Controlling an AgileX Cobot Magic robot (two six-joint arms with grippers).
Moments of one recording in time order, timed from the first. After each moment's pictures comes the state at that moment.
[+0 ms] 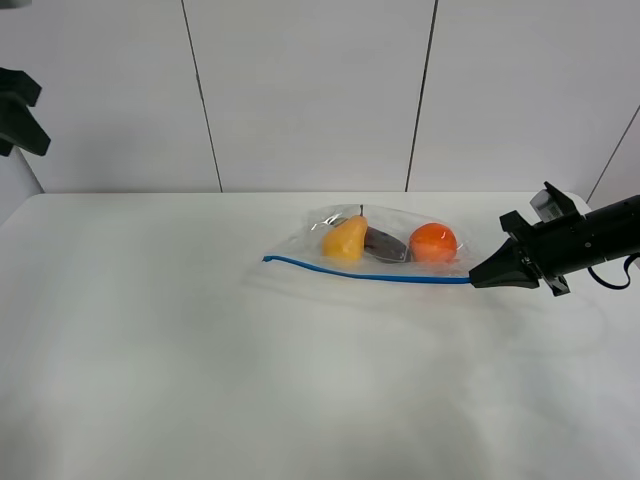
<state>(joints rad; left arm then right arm) 0.11 1.38 -1.41 -0.18 1.08 0.26 -0.26 1.88 -1.01 1.02 1.04 -0.92</state>
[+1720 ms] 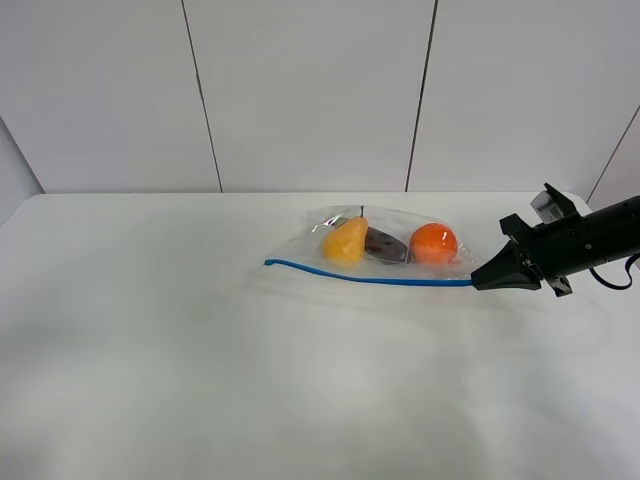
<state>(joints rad) 0.11 0.20 -0.69 -0.03 1.22 0.00 -0.26 1.88 -1.01 1.00 1.02 -0.92</state>
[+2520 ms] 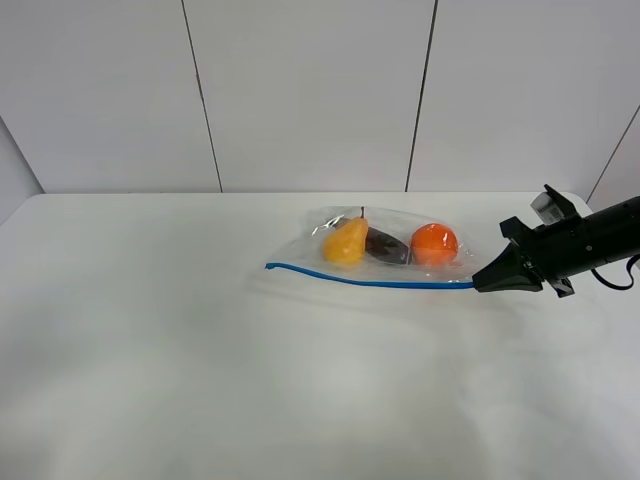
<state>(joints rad) 0.11 0.07 -0.60 -0.01 1.22 0.00 -0.26 1.88 -1.01 0.99 1.01 -0.91</state>
